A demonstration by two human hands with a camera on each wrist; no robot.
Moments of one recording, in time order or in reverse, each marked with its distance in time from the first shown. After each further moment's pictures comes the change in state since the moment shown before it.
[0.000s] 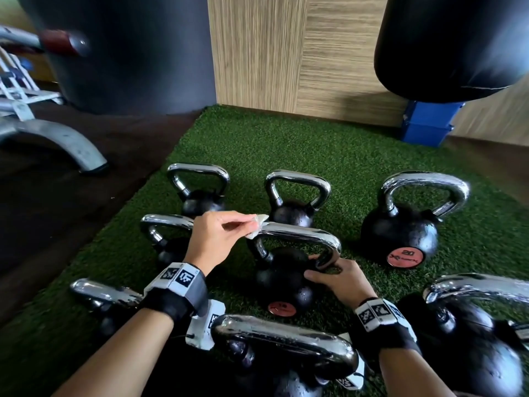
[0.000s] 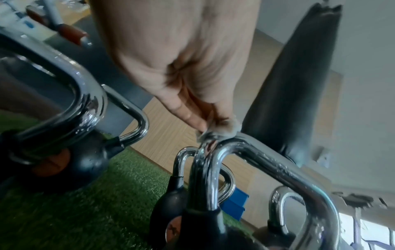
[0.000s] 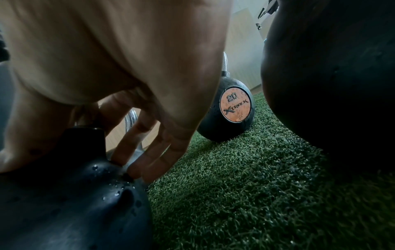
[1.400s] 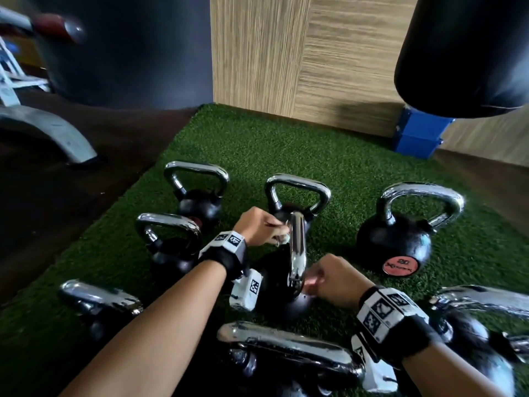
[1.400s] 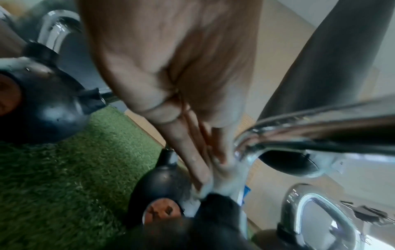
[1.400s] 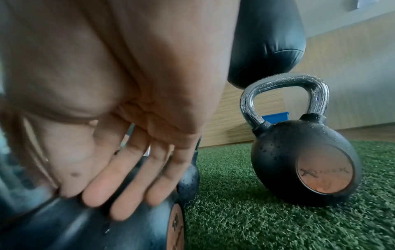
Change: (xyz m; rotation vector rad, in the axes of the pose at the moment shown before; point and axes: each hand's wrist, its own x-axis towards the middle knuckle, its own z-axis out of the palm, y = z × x) left_hand 0.065 -0.030 0.075 -0.003 -0.368 -0.409; right_hand -0.003 -0.063 -0.002 -0.612 -0.313 -0.151
